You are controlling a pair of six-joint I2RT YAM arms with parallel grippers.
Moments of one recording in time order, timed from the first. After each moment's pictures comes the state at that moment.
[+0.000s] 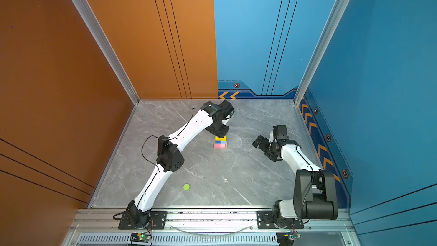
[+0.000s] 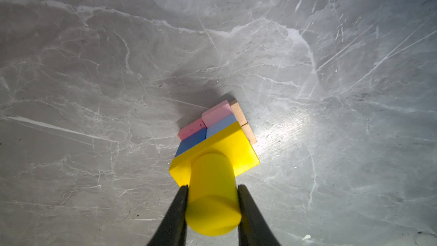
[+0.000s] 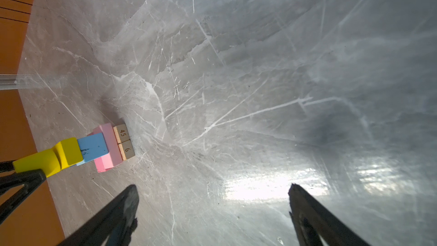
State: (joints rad) left arm -0.73 2.48 2.57 -1.45 -0.04 -0.19; right arm -0.03 1.41 0.79 -0.45 -0.35 0.57
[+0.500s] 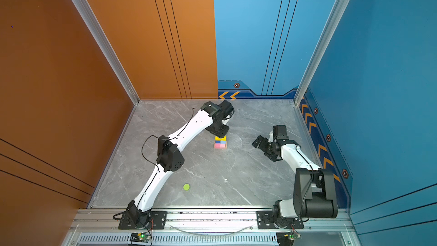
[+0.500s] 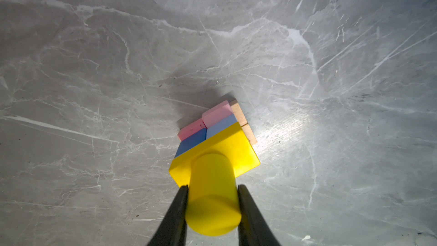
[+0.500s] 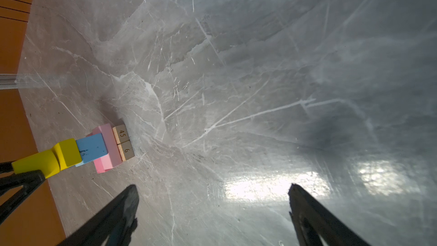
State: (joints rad) left arm -0.73 2.49 2.58 -1.45 -0.04 -0.19; right arm -0.03 1.42 0.79 -0.44 -0.36 0.57
